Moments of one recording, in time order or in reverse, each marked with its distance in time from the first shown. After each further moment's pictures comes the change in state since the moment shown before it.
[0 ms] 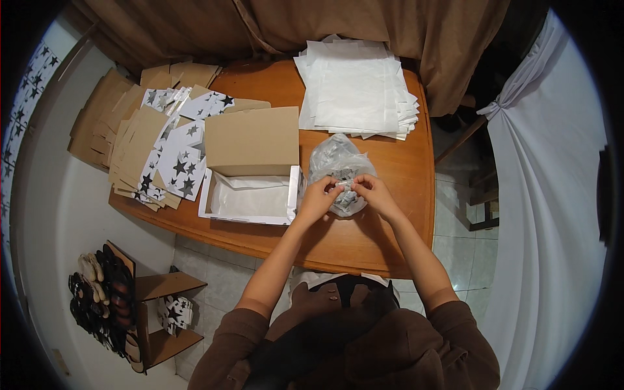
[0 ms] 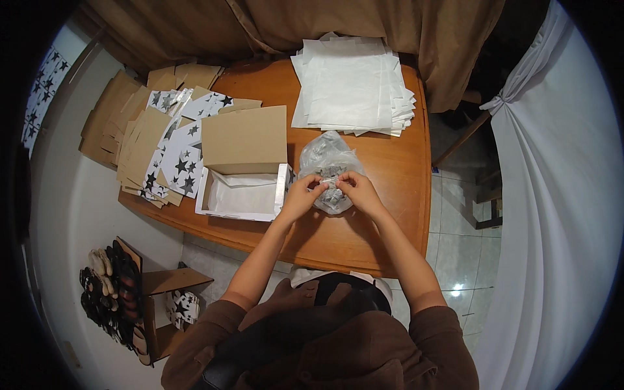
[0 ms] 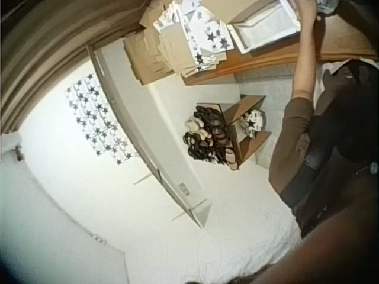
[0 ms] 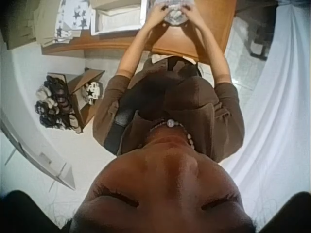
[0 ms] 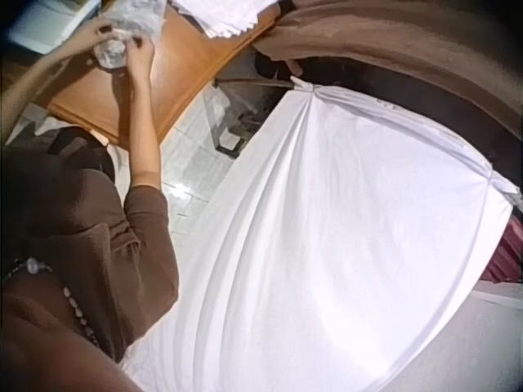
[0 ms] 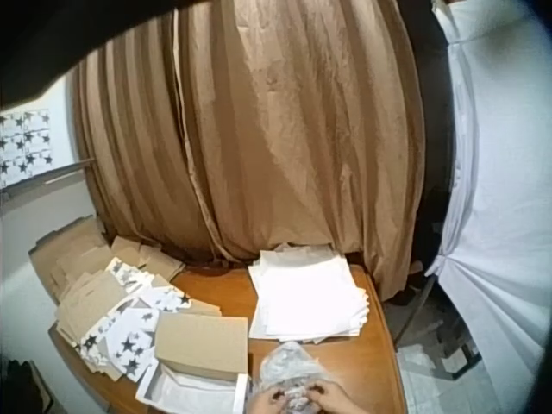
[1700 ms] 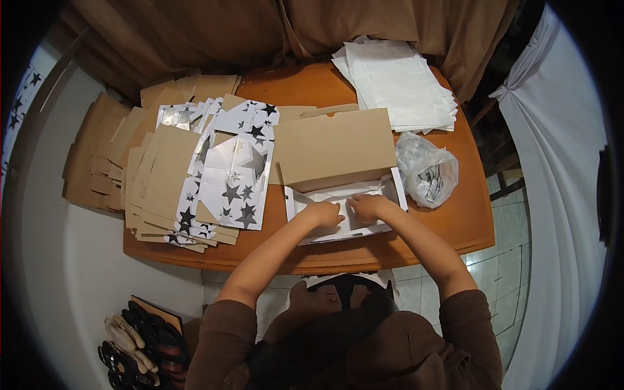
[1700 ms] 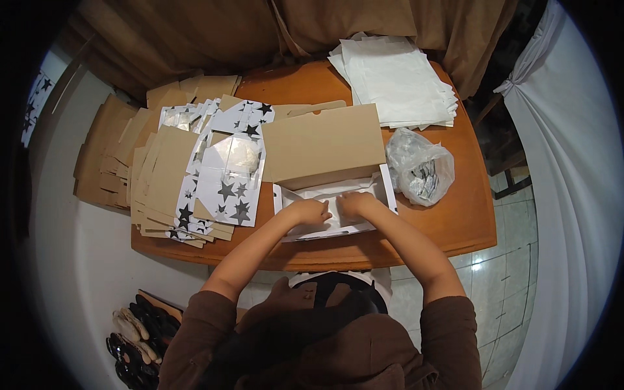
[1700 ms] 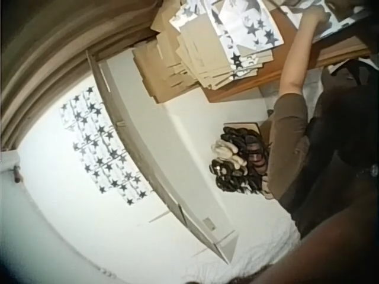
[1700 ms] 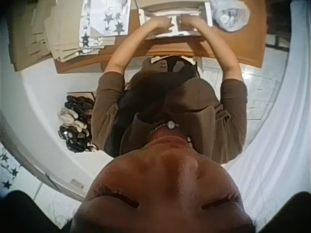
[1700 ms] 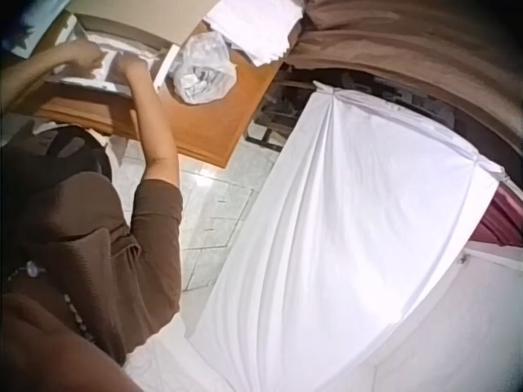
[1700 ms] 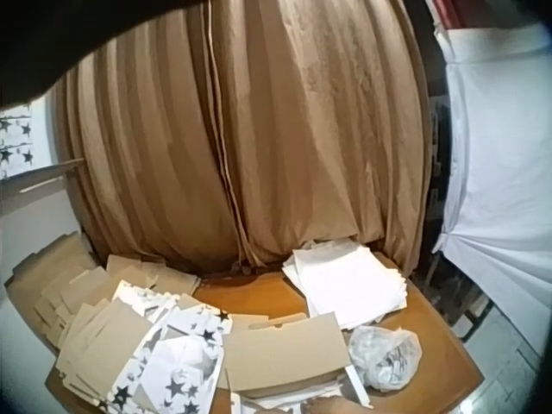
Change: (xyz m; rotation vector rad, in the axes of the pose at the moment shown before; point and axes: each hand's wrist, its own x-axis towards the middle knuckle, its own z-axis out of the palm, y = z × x) left_hand 0.008 -0.097 -0.243 1.103 -0.876 0.108; right_hand 0.087 0.003 0.254 -1.419 -0.572 0.417
